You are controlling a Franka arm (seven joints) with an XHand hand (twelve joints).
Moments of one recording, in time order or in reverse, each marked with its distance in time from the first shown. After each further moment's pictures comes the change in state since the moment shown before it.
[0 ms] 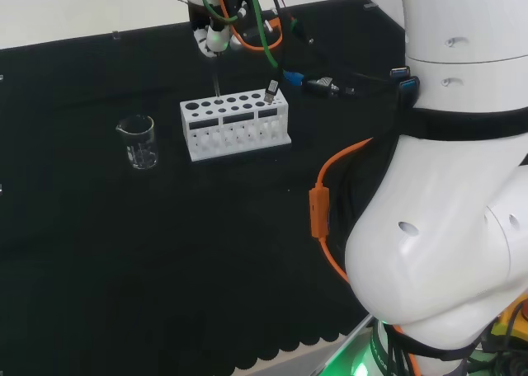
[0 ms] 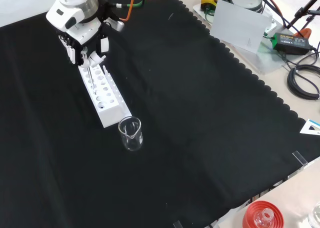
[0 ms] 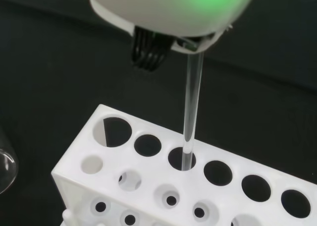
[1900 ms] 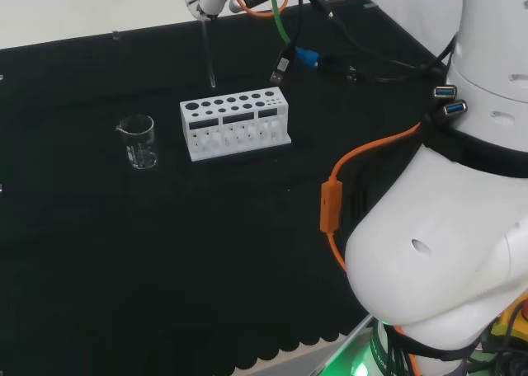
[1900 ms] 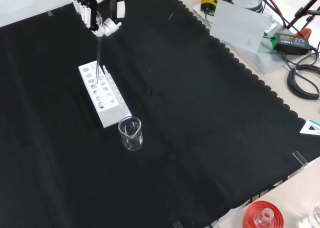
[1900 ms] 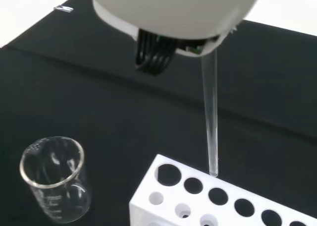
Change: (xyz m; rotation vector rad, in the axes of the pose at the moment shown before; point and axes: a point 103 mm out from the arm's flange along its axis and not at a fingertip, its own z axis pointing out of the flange) arm 0.028 -0.068 -0.094 -0.100 0.031 -0.056
